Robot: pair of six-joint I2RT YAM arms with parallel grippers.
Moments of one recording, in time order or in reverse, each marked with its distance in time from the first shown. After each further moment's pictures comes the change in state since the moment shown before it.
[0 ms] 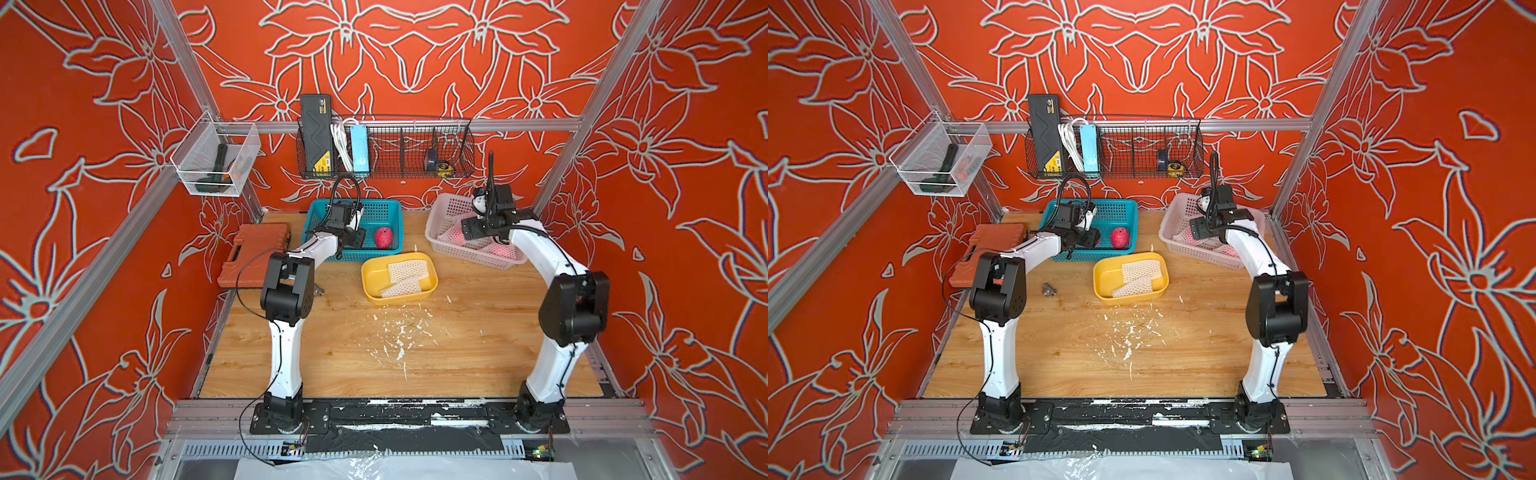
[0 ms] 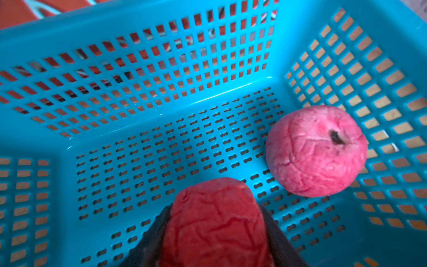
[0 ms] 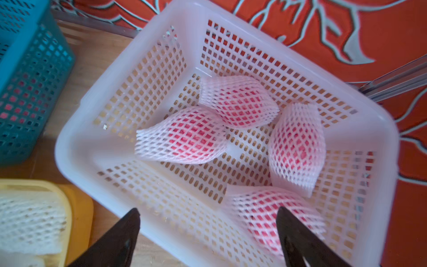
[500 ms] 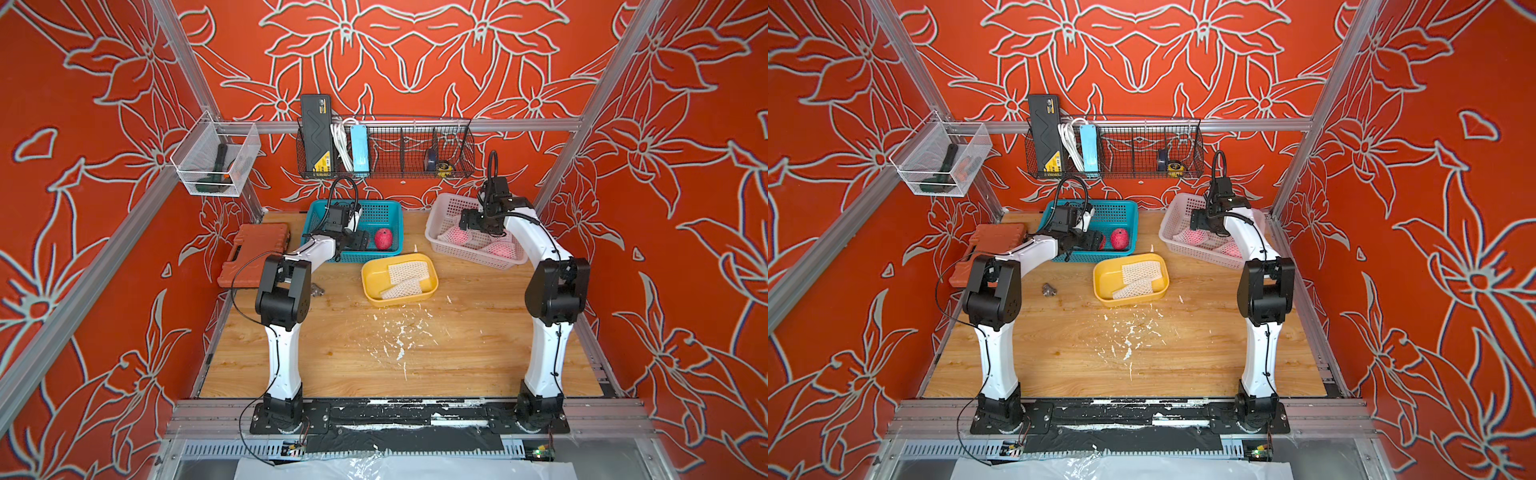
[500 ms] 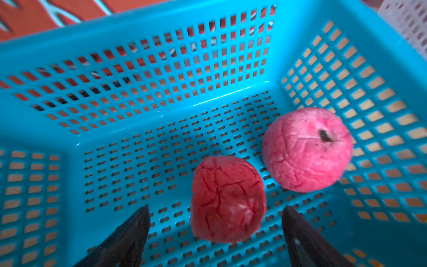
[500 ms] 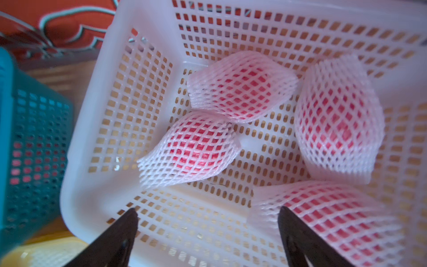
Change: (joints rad) left arm 0.000 -0.094 -0.113 0.066 0.000 -0.009; right arm -0.018 0.162 0.224 -0.158 -0.082 0.340
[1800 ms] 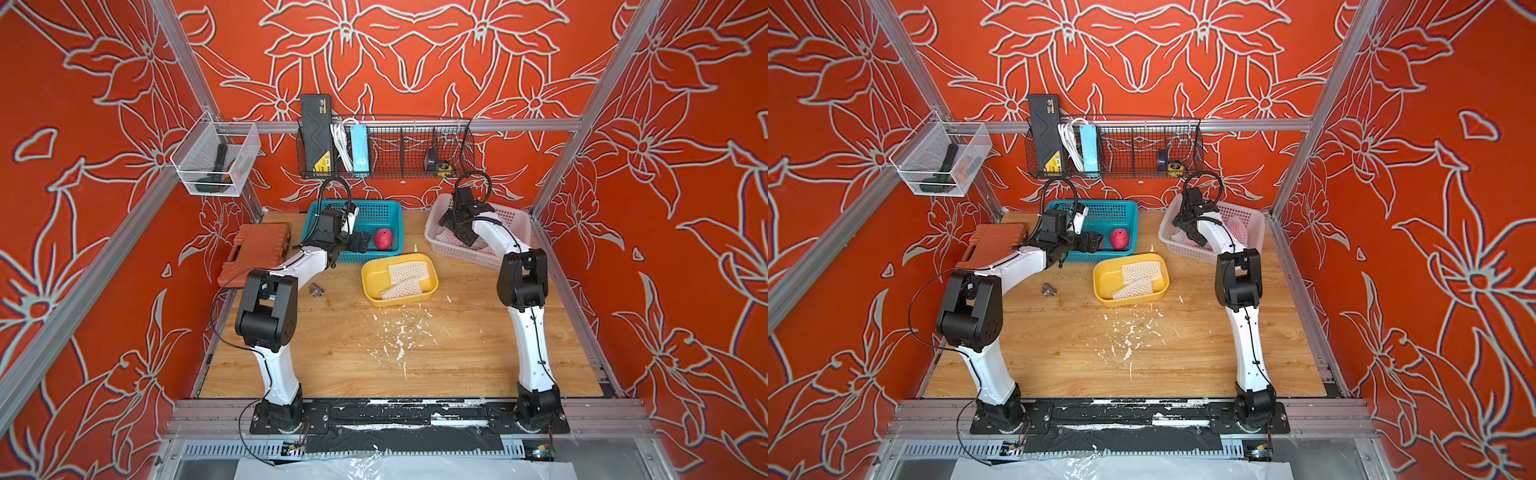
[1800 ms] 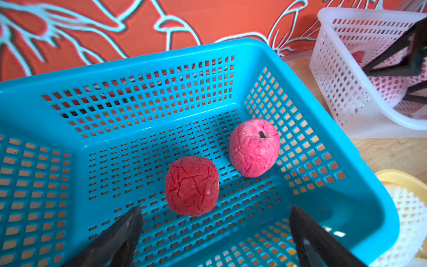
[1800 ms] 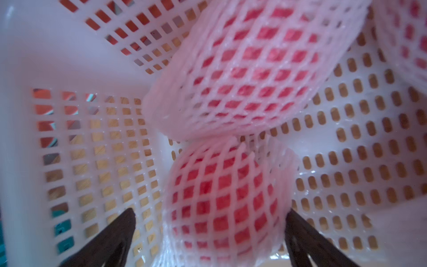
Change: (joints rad) left arm -0.001 -0.203 -0.224 0.146 0.092 -0.063; right arm 0.099 0.331 0.259 0.011 0.180 0.619
